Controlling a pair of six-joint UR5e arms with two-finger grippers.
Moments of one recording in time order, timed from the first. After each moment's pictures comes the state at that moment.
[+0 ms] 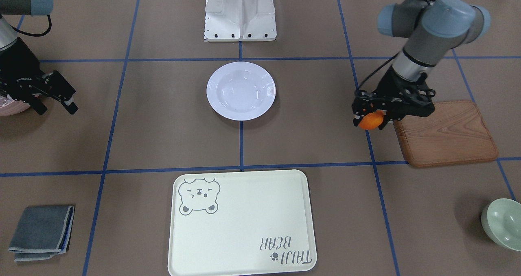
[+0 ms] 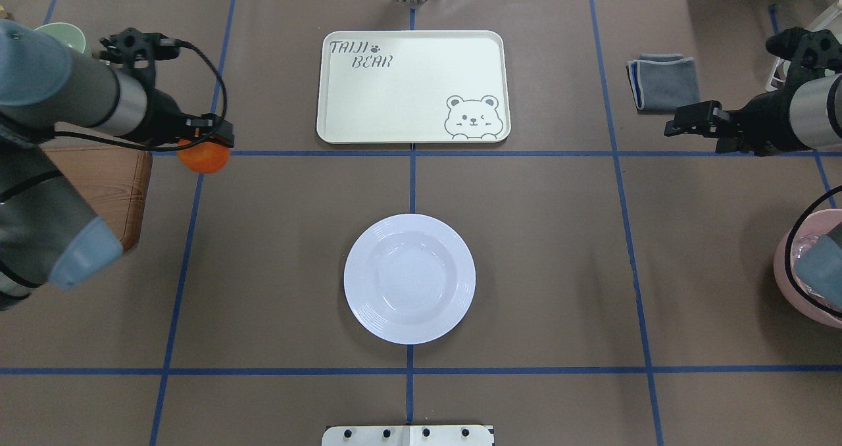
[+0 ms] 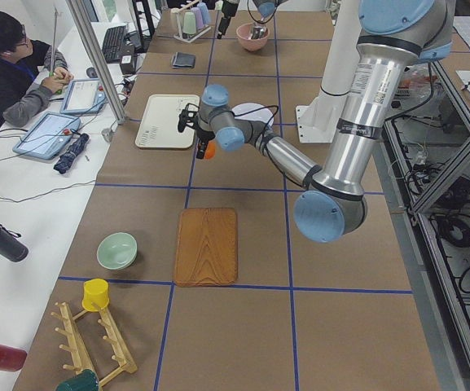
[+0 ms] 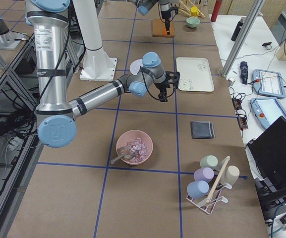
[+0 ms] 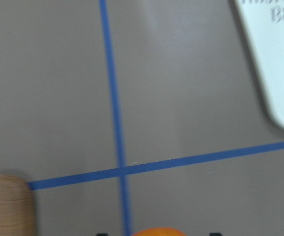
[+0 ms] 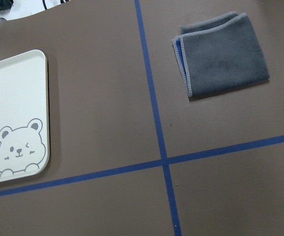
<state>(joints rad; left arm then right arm) -0.81 -1.94 -1.83 -1.87 -1.96 -1.04 0.96 -1.55 1.99 -1.04 2.01 1.26</state>
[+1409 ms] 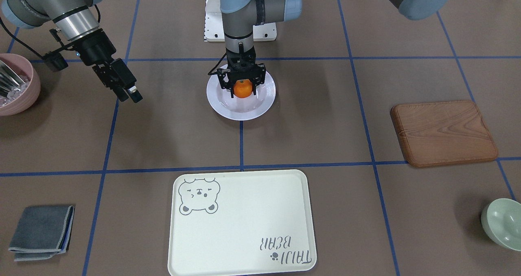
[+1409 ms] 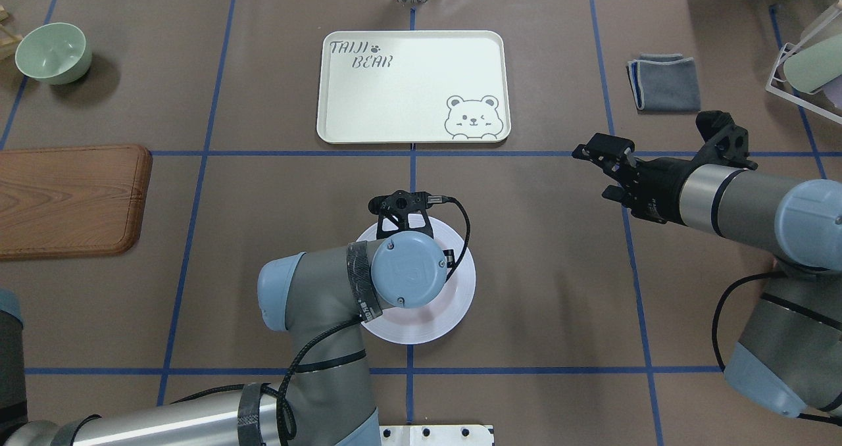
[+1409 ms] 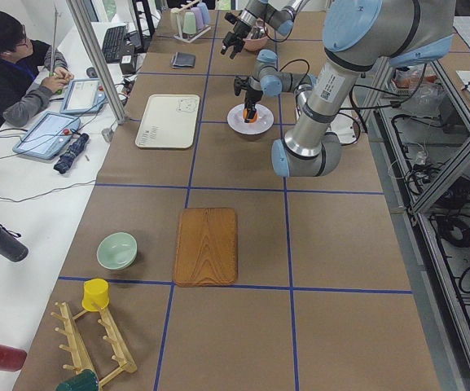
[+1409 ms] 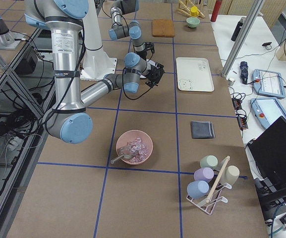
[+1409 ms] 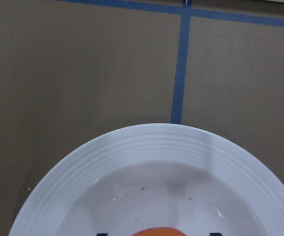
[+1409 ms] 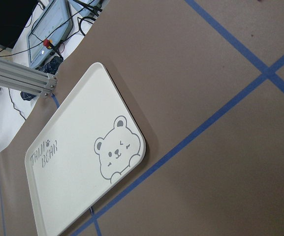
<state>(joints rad) -0.29 -2.39 -1.57 -1.55 -1.49 -1.49 0.59 -1.54 1.99 -0.73 1.56 1.91</state>
